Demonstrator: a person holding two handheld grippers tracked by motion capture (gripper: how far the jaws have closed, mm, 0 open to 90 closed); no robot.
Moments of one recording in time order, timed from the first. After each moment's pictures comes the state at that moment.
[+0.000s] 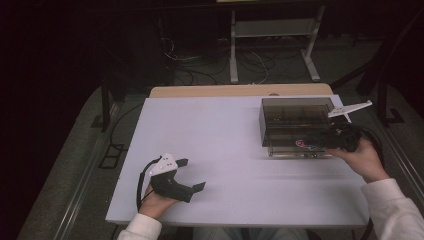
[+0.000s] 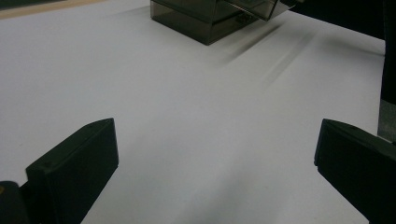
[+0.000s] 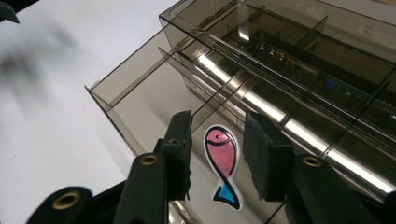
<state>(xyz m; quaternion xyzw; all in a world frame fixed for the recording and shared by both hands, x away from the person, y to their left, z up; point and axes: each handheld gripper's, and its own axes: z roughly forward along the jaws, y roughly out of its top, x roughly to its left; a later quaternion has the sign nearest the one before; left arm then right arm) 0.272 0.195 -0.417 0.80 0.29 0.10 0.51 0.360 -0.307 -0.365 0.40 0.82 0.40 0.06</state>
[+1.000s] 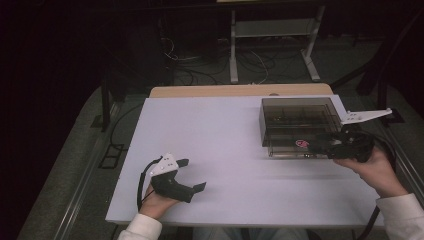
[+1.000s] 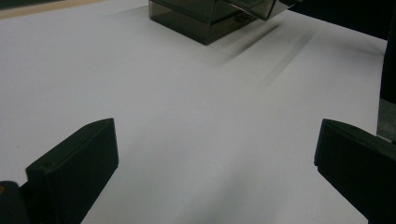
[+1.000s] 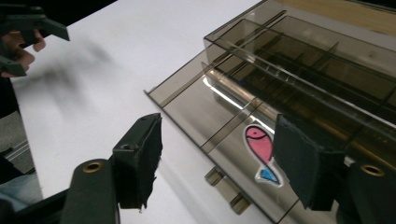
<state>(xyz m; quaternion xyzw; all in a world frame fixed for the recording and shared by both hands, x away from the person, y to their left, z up) 0.271 0.193 -0.417 0.81 0.29 0.10 0.51 0.318 -0.309 -0.344 0.38 0.81 0.44 0.07</state>
